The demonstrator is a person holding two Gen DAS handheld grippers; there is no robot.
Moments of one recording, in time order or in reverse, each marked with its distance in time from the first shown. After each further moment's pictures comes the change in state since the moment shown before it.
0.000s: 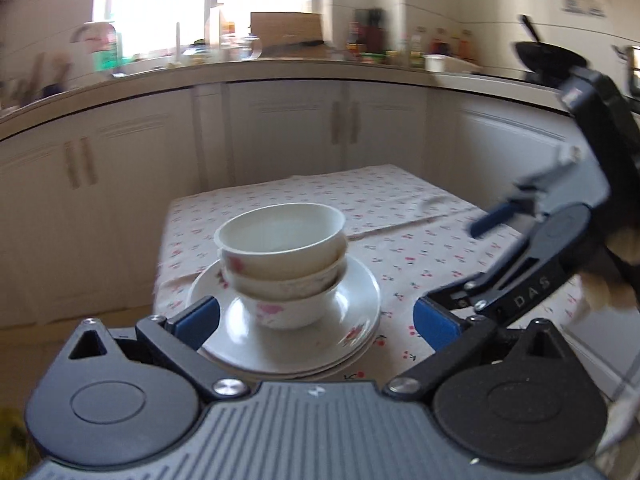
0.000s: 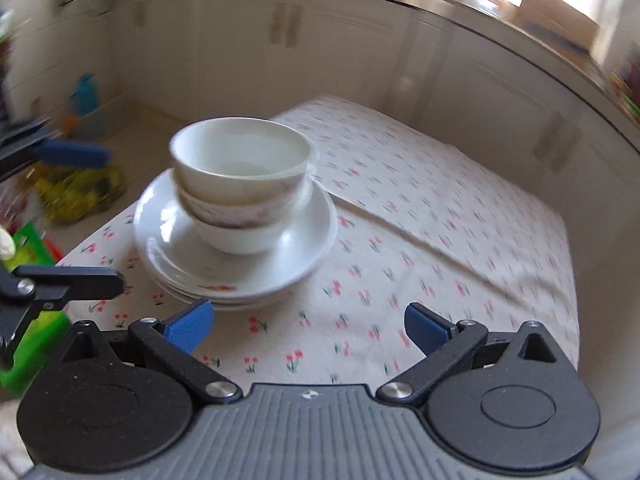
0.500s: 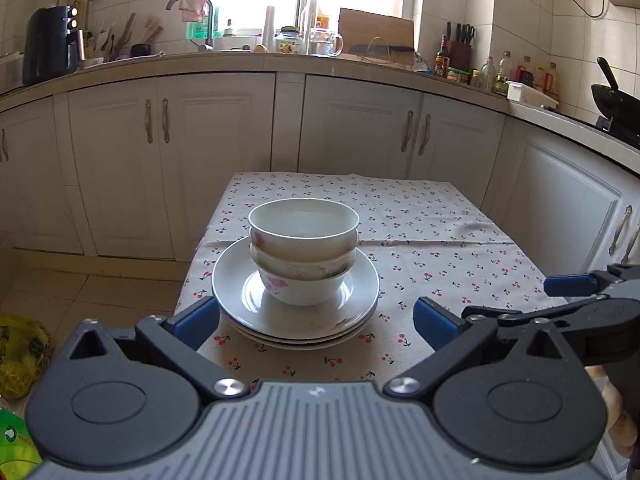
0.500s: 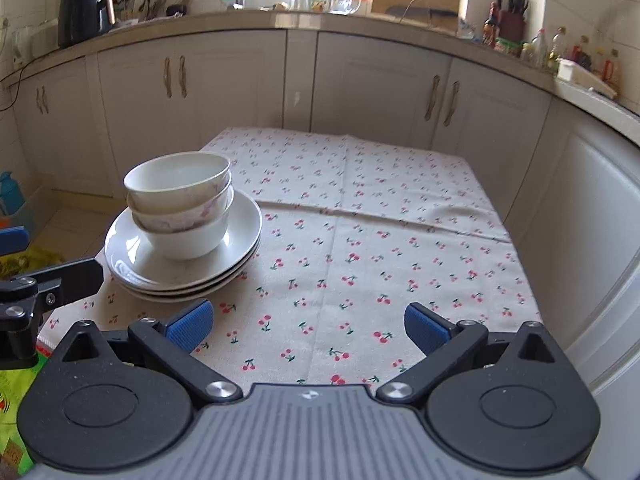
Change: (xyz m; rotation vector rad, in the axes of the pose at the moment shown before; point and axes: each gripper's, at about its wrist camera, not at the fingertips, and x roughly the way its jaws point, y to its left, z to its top) left arm -0.031 -0.032 0.006 -0.213 0.021 0.170; right arm -0.060 0.006 -0.044 0.228 -0.138 -0.155
